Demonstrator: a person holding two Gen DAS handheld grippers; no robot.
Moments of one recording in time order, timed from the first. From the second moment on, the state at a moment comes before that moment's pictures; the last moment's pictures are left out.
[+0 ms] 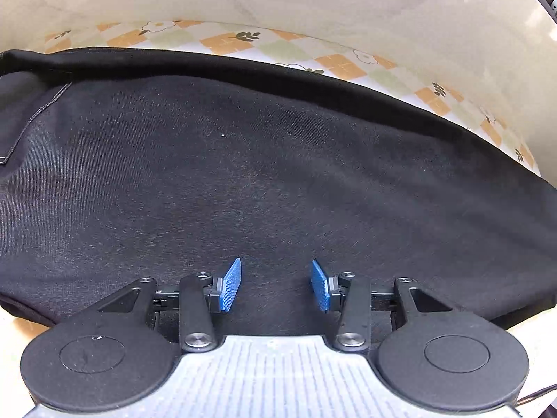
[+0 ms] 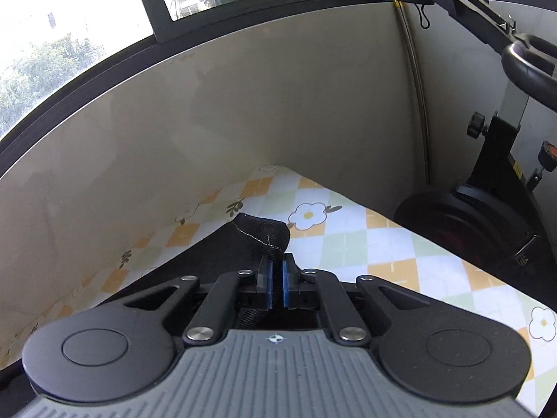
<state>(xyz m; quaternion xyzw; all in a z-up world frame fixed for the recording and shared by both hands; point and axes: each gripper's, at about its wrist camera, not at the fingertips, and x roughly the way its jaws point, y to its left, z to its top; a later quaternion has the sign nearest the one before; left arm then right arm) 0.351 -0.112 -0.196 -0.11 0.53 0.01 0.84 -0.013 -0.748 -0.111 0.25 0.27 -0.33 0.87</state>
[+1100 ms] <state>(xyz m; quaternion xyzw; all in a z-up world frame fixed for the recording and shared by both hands) 0.212 0.126 -0.164 -0.17 0.45 0.10 0.87 0.035 -0.596 -0.147 0.18 0.43 -0.18 0.87</state>
